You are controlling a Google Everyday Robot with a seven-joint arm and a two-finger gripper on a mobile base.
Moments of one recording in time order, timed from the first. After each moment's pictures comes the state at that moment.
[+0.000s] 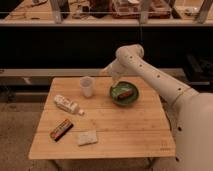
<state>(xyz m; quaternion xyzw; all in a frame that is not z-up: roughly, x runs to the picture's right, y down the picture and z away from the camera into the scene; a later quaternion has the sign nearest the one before) 0.021 -0.068 0.854 -0.09 -0.24 -0.37 0.89</state>
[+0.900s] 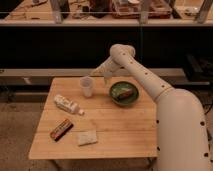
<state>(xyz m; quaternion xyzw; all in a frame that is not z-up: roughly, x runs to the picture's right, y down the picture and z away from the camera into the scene) -0.029 -0.067 0.880 -0.10 -0.33 -0.37 0.86</state>
